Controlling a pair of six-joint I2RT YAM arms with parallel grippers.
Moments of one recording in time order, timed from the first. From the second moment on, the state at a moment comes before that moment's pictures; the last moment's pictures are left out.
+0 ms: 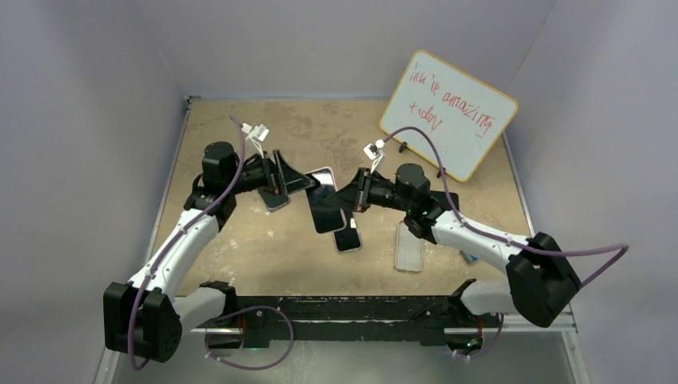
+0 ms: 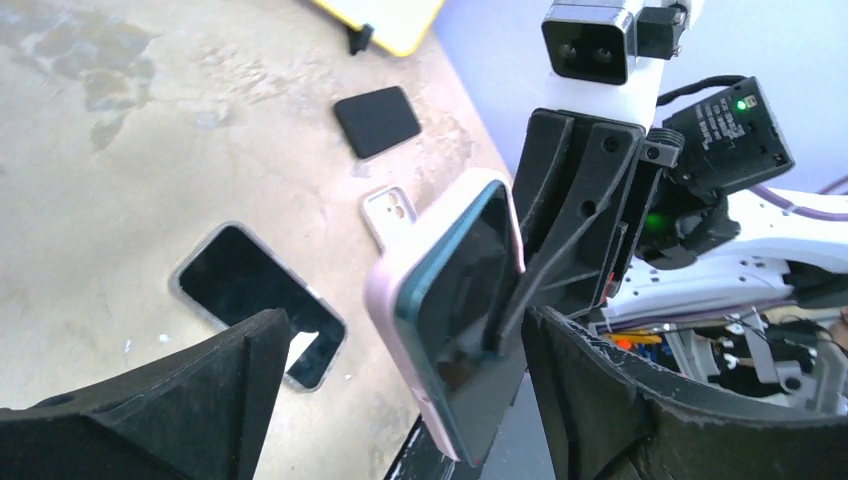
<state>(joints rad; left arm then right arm) -0.21 1.10 0.78 -0.01 0.84 -0.61 0.68 1.34 0.71 0.47 -0.55 0.90</state>
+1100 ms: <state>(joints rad) -0.21 1.08 0.65 0.39 0.97 -1.00 0.67 1.49 0.61 1.03 -0.76 1.23</state>
